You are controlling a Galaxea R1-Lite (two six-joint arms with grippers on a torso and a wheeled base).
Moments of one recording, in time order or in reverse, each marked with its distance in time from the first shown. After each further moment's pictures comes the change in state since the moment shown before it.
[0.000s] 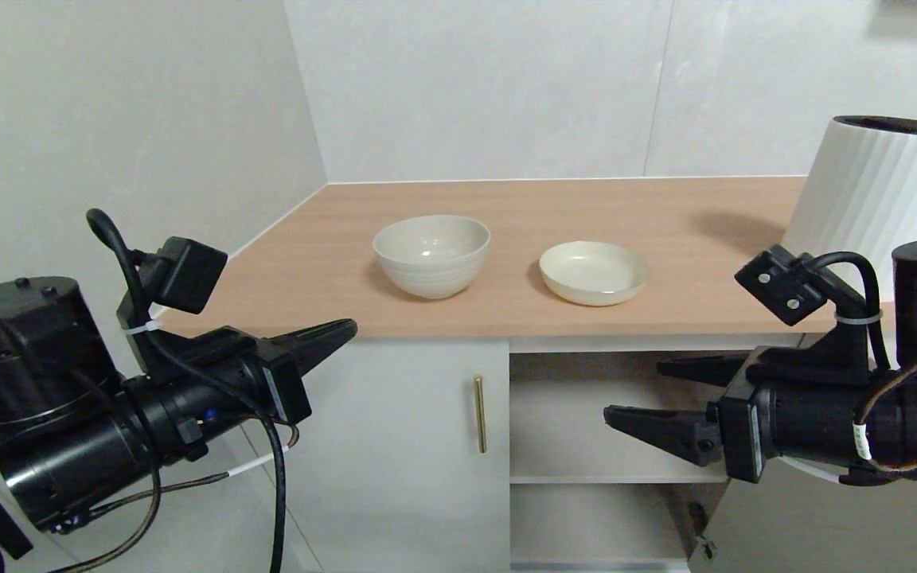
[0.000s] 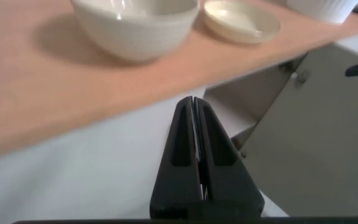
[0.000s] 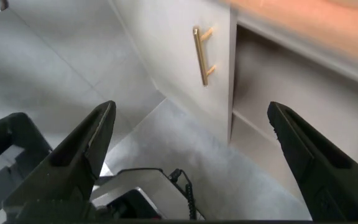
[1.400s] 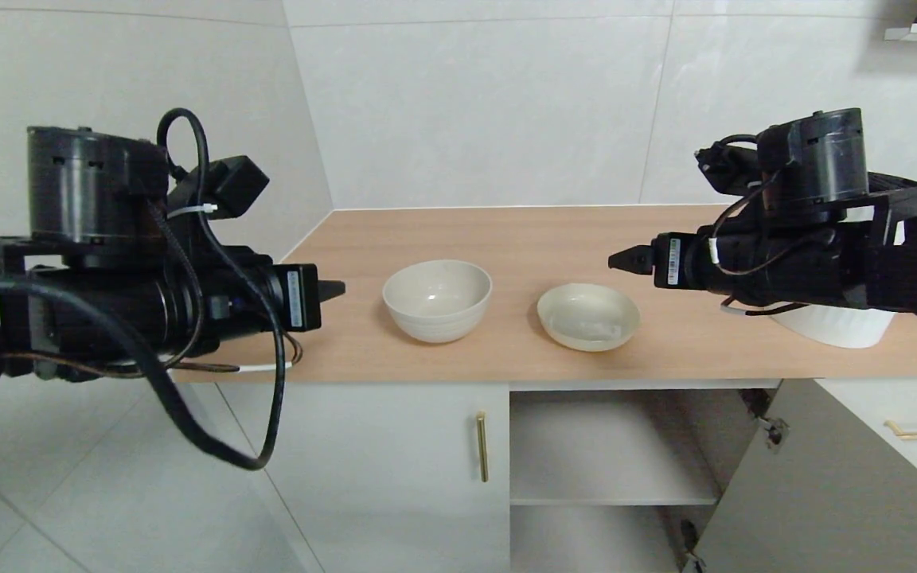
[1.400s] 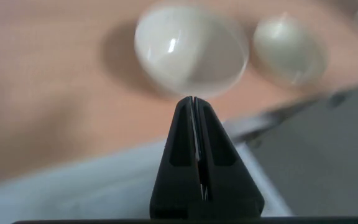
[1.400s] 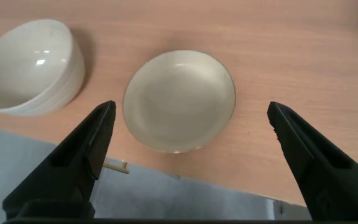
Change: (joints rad) left arm 0.009 0.075 -0.569 0.781 0.191 -0.024; right arm -0.174 0.329 -0.569 0.257 -0.350 0.145
